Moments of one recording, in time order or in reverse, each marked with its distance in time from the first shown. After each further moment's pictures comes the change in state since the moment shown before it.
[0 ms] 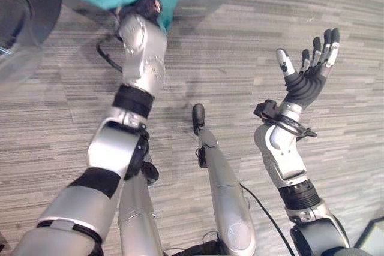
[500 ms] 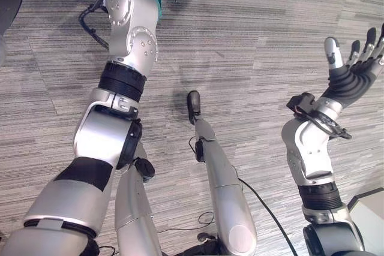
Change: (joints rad) left arm -0.093 0.077 -0.084 -0.005 -0.022 0.070 0.028; right arm 0.039 -0.091 -0.158 -0.041 0.003 -0.030 -0.001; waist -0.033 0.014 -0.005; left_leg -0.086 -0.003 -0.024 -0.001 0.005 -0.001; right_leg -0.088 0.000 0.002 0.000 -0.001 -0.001
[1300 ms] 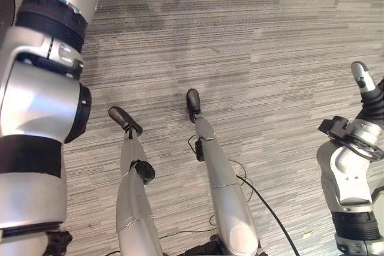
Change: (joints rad) left arm -0.339 0.271 -0.467 0.362 0.251 0.257 -0.167; right arm 0.266 -0.147 -0.146 -0.099 0.074 -0.050 0.196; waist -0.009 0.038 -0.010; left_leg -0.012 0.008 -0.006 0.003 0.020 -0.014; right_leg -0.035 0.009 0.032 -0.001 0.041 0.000
